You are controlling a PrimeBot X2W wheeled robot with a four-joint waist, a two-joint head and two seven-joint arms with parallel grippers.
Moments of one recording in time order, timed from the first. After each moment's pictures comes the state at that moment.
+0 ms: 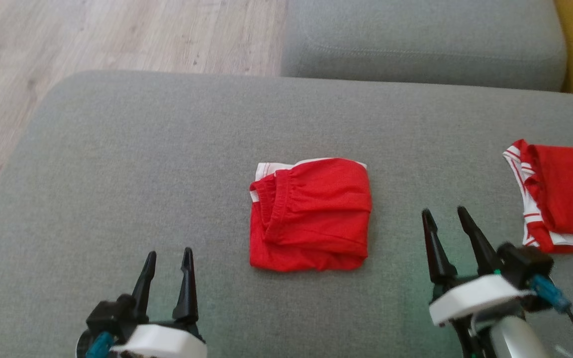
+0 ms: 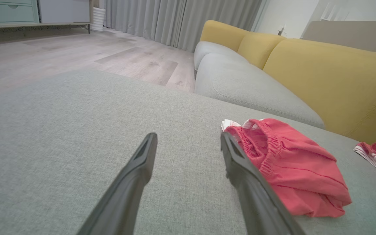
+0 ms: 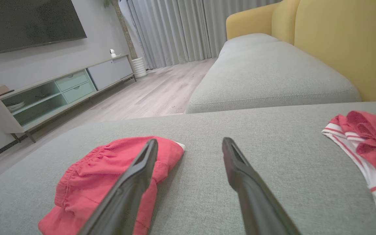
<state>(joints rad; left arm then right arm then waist) -0.02 0.19 -0.42 0.26 -0.56 0.09 -0.25 -0.06 -0.05 0.13 0.31 0.26 0.12 -0.18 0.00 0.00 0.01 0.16</state>
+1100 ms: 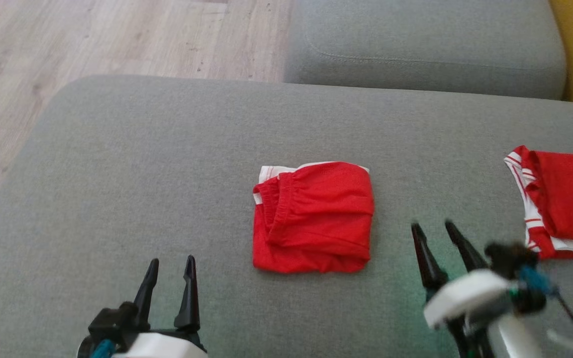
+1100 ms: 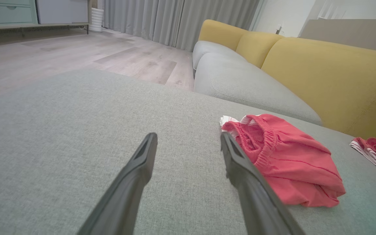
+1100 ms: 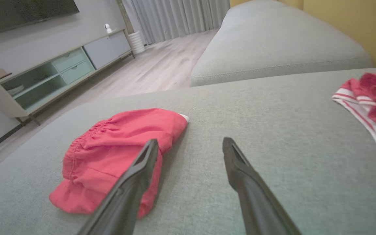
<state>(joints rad) 0.01 0.21 -0.44 0.24 -0.57 0.10 -0.25 -0.01 -0.05 0.13 0.29 0.29 0.12 -0.06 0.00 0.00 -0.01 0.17</state>
